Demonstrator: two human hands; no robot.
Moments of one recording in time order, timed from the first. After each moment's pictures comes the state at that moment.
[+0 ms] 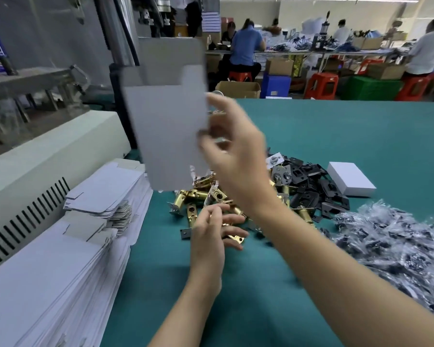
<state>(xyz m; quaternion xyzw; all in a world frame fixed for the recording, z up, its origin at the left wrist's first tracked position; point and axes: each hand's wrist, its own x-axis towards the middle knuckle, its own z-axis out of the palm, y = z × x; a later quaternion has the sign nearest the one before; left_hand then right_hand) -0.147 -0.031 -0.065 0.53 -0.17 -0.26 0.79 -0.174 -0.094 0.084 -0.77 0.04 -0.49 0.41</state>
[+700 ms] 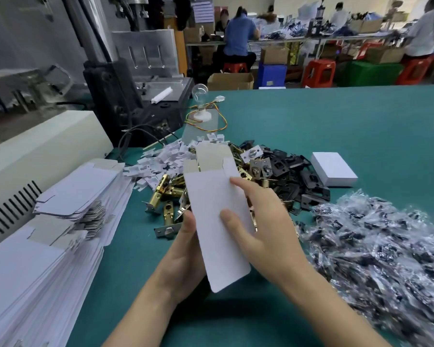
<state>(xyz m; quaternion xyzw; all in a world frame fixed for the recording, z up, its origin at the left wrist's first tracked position) -0.172 -0.011 -0.034 0.41 -0.28 -0.50 0.71 -0.285 -0.134 -0.020 -0.87 0.20 -0.35 0.29</state>
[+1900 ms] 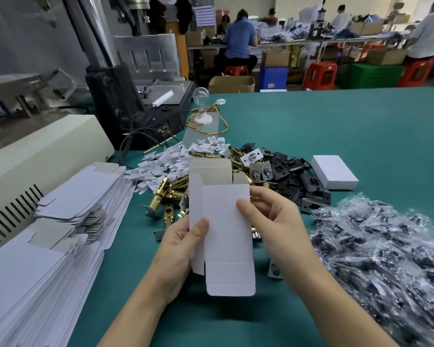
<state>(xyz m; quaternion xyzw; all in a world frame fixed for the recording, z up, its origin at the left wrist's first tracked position) -0.164 -0.005 -0.028 0.52 -0.26 -0.39 0.72 -0.289 -0.138 -0.003 -0.64 0.17 -0.34 0.67</state>
